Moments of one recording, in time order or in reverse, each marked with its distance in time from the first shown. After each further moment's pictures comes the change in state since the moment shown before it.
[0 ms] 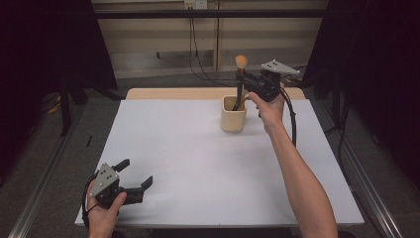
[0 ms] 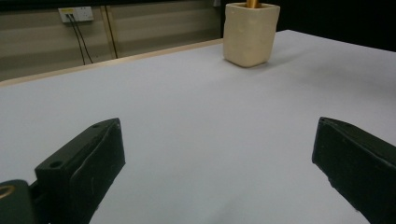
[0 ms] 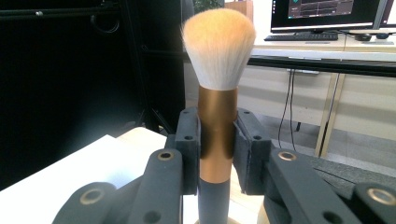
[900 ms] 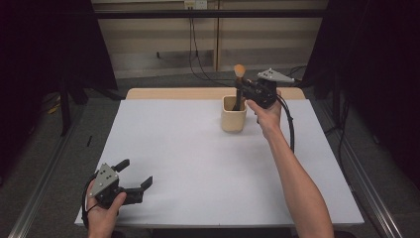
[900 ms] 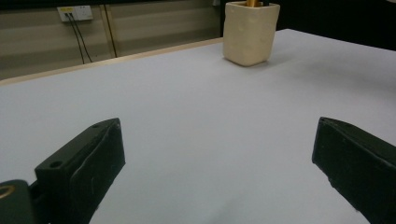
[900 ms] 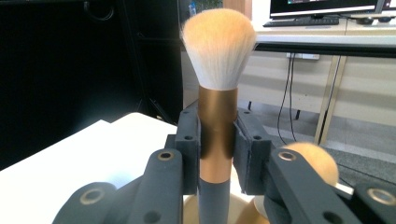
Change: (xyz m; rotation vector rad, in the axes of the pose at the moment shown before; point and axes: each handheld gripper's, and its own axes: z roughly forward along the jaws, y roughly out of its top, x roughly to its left) left arm 0.001 0.000 0.000 -0.001 -0.003 -0.001; right arm -0.006 -0.030 0.008 0.037 -0.008 0.013
